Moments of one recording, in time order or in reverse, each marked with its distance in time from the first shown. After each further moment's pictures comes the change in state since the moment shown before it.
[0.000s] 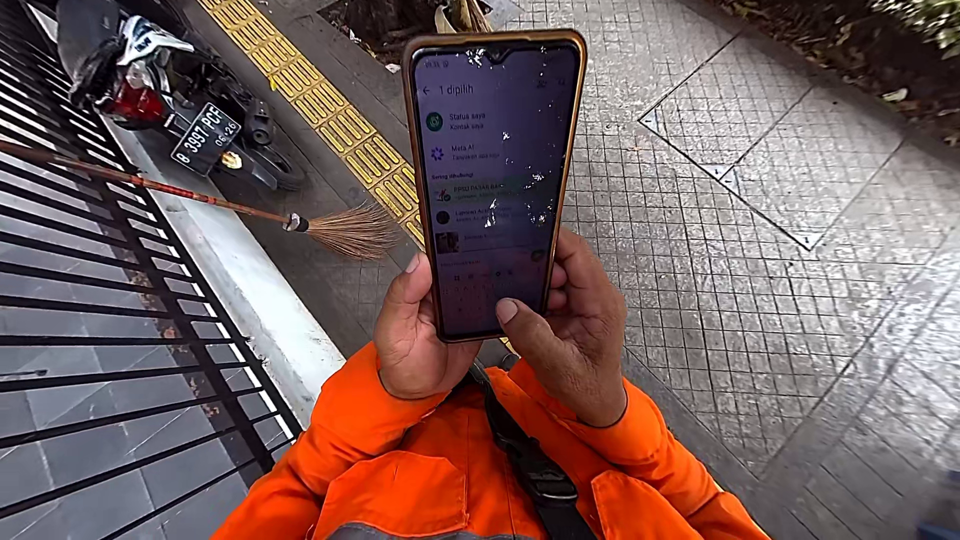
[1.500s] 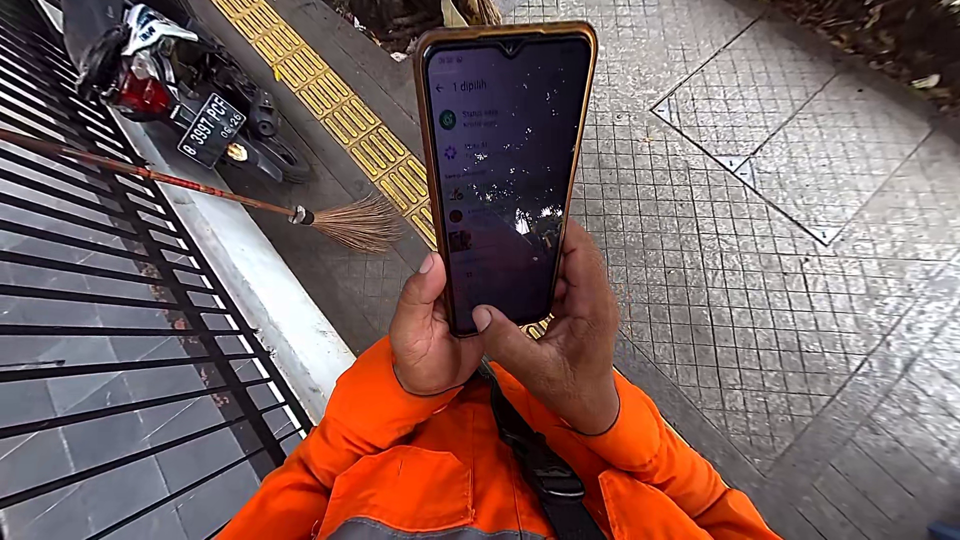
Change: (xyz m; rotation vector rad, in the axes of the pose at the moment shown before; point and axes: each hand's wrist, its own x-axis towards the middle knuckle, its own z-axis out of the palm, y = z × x) left_hand -0.001 -0.009 0.001 0.057 0.042 0.108; right_hand -0.005 0.003 0.012 -0.206 0.064 0.023
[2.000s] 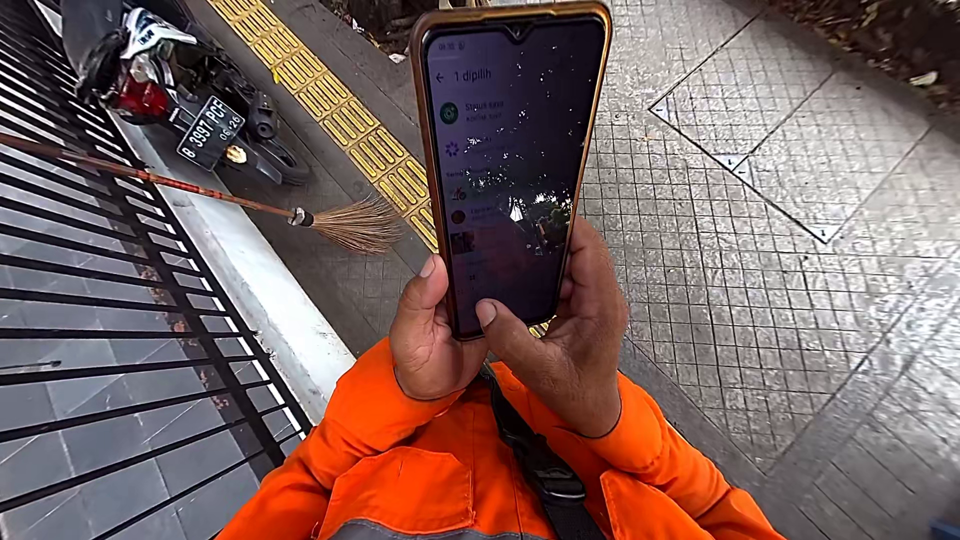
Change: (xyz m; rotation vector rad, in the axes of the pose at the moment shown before) left_hand 0.000 -0.001 0.006 -0.017 -0.028 -0.003; right_hand 0.002 -0.005 -0.001 0.005 0.042 -0.013
